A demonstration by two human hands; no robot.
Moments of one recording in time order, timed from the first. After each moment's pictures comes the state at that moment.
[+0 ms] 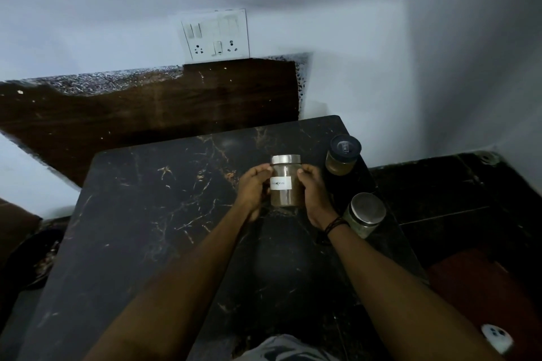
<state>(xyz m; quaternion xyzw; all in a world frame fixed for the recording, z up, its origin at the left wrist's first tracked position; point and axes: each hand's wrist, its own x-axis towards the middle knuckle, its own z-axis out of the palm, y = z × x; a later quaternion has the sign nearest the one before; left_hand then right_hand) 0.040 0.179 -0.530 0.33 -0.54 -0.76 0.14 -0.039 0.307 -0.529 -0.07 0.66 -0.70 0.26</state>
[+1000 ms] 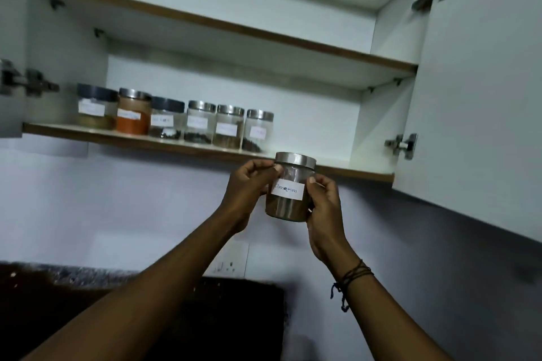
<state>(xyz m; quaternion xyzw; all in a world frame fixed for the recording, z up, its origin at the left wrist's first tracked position) -0.019 0.103 -0.089 -0.01 -0.61 -0.66 0.44 -0.103 0.231 -0.106 -0.36 0.49 -0.80 0.03</state>
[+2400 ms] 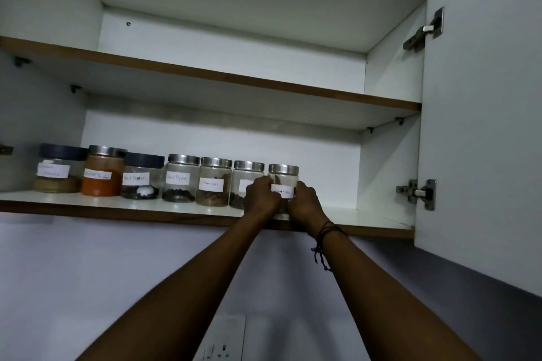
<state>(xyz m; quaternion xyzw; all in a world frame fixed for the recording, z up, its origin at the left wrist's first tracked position) -0.146 0.048 0.013 0.20 -0.79 -0.32 0.48 -0.220 0.126 0.015 -0.39 0.78 -0.47 -0.11</state>
